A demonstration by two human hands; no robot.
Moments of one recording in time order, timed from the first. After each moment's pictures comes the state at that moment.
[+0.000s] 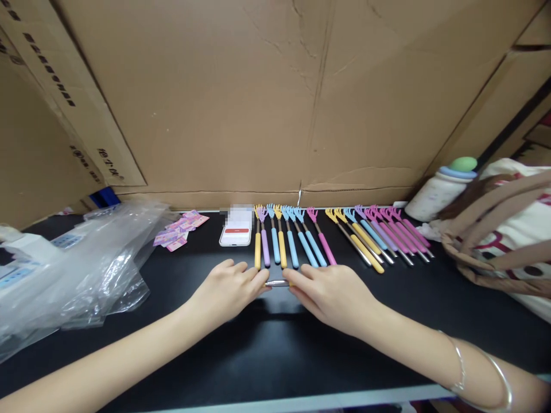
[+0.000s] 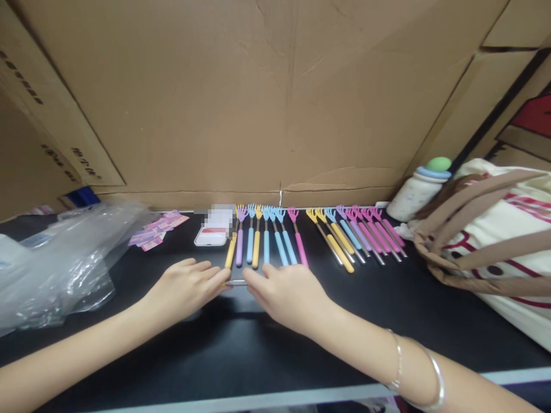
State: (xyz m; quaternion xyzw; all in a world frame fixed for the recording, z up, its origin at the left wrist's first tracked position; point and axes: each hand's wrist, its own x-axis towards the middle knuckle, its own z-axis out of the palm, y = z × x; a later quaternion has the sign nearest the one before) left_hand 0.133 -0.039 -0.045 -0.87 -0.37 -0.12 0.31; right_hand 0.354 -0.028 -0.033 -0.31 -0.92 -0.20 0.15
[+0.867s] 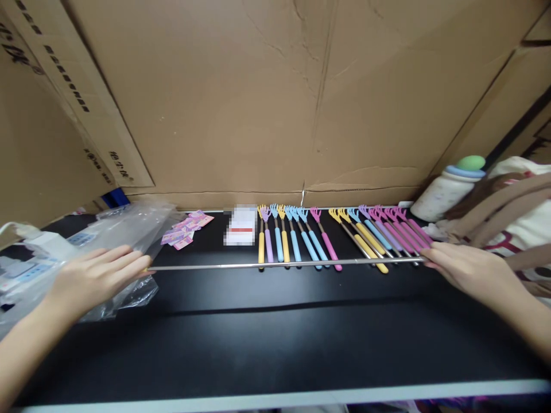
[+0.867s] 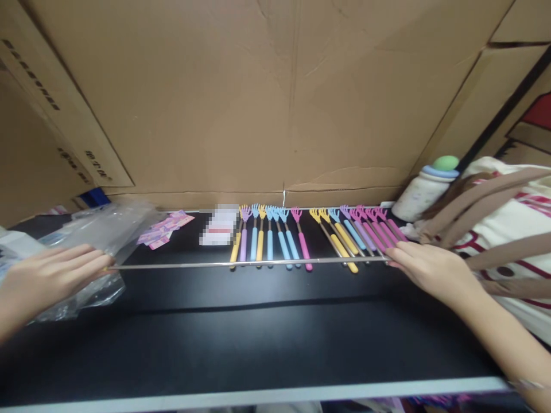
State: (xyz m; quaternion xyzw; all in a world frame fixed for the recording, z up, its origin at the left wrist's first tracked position) left_hand -0.069 -0.062 -0.047 -0.79 -0.43 -0.11 0.42; right_hand 0.607 0.033 -0.045 -0.40 -0.85 -0.34 0.10
